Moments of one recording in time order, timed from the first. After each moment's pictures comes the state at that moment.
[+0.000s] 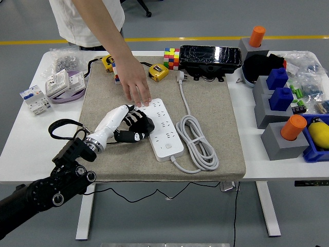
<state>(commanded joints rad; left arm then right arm) -0.52 0.19 -0.61 -0.96 1.49 0.41 -0.12 -0.02 -0.27 1.25 0.38 -0.81 0.01 -0.15</state>
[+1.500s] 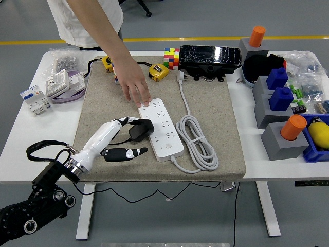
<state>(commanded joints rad) -0.36 0.35 -0.59 -1.18 1.48 0.48 -0.34 -0.02 -0.26 1.27 0.38 -0.82 0.01 -0.15</state>
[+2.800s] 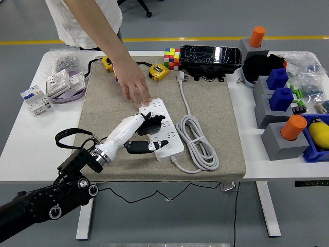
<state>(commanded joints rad) -0.50 0.23 -0.52 -1.08 1.47 0.43 -0.24 -0.02 -0.26 1.26 0.38 -0.81 0.01 -0.15</state>
